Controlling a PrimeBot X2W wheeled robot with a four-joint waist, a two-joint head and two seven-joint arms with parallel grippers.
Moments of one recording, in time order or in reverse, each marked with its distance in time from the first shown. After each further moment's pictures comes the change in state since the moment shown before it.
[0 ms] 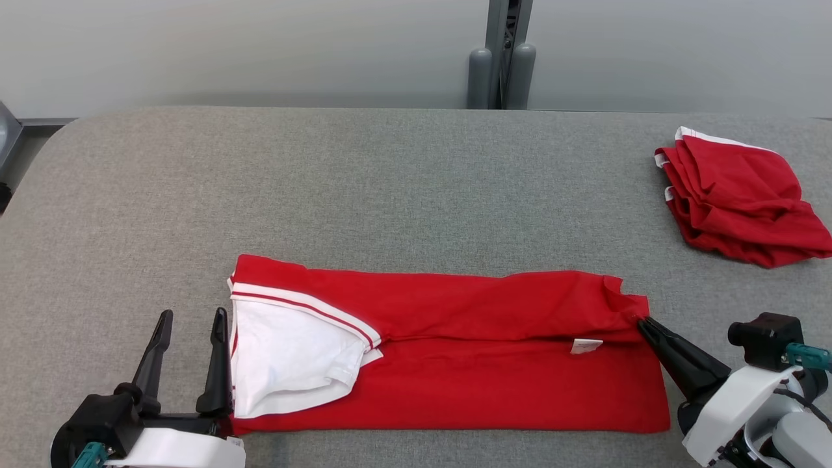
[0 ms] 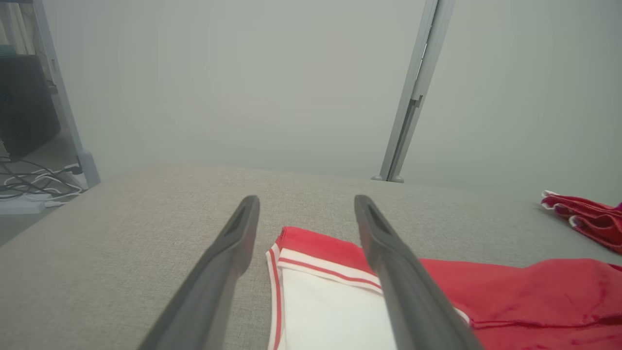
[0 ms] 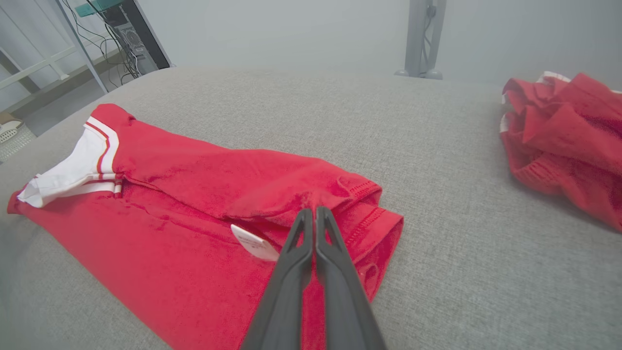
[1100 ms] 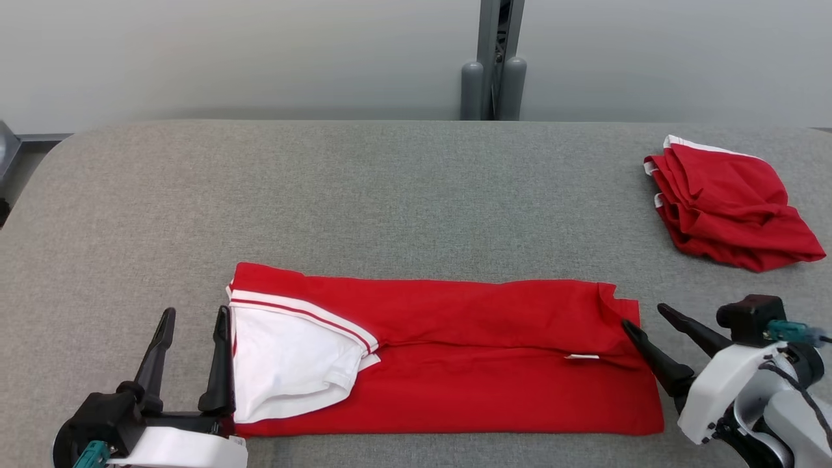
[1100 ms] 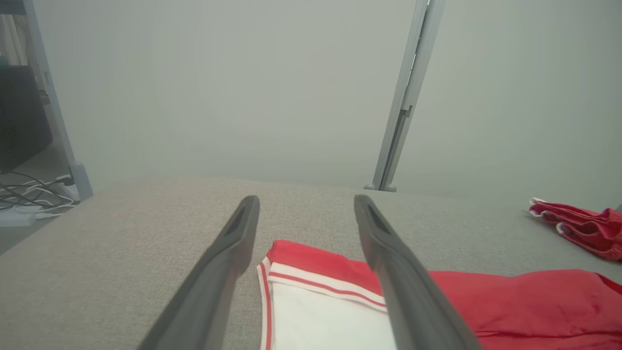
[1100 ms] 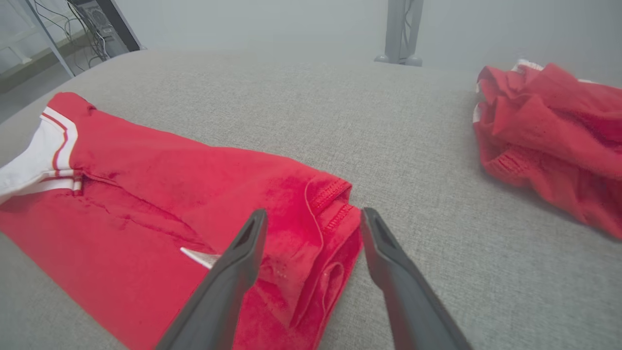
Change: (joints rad) left arm -0.003 0.000 -0.004 -0.002 0.002 0.000 0.000; right arm -0.080 0.033 0.056 0.131 0.041 0.000 0.040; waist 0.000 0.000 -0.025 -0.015
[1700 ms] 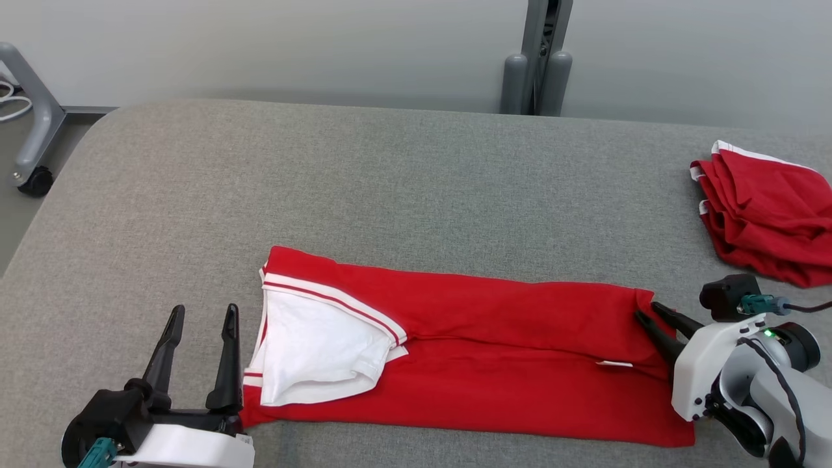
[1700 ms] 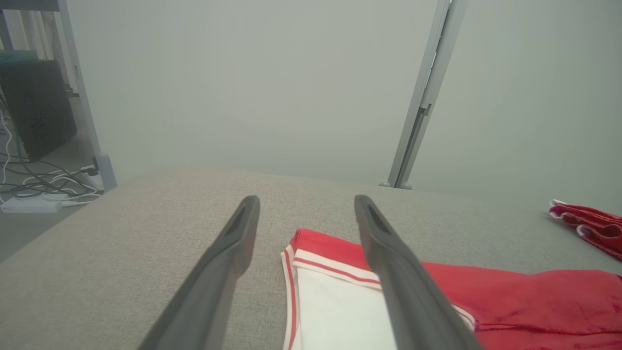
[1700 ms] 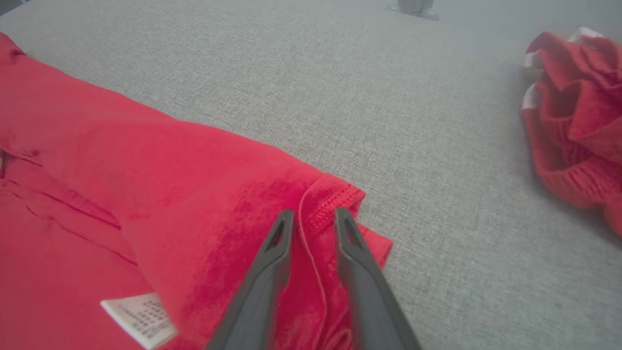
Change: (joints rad) left arm -0.006 0.000 -0.025 0.001 -0.010 0.000 0.000; right arm -0.144 0.099 0.088 0.265 -0.017 0.000 0.088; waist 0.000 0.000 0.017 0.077
